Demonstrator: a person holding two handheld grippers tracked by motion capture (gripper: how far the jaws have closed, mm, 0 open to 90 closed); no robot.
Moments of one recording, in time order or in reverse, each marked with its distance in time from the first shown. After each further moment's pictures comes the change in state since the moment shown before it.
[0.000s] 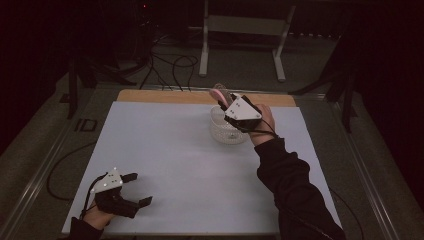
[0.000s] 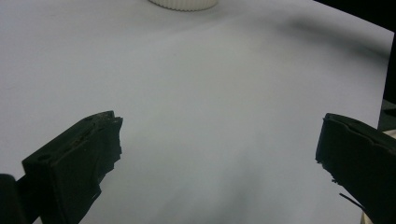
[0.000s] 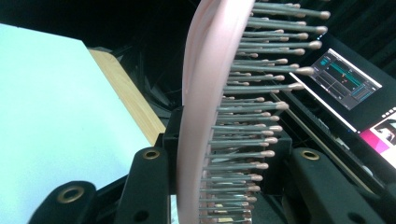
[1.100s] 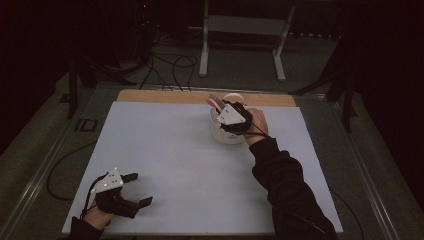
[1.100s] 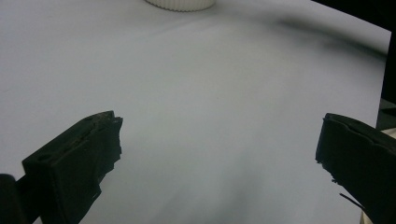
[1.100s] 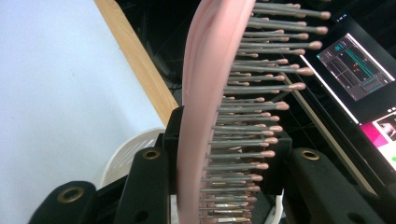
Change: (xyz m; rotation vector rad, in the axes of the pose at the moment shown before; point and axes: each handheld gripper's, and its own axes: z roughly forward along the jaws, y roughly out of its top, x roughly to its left) left arm 0.000 0.000 0.001 0.000 -0.009 0.006; right arm 0.021 -0.038 0.040 0.114 0.013 -0.123
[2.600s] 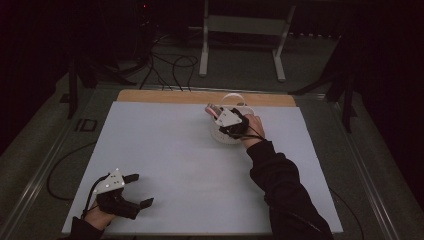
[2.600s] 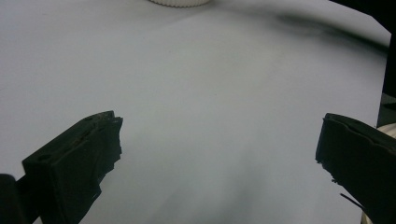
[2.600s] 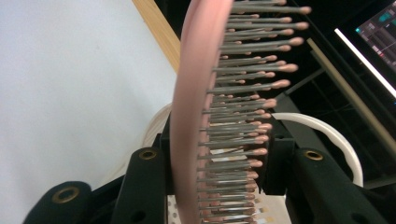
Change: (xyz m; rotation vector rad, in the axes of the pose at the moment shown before) left arm -0.002 -0.001 0.003 0.016 0.002 0.015; right arm 0.017 -0.022 0.021 0.066 0.095 0.066
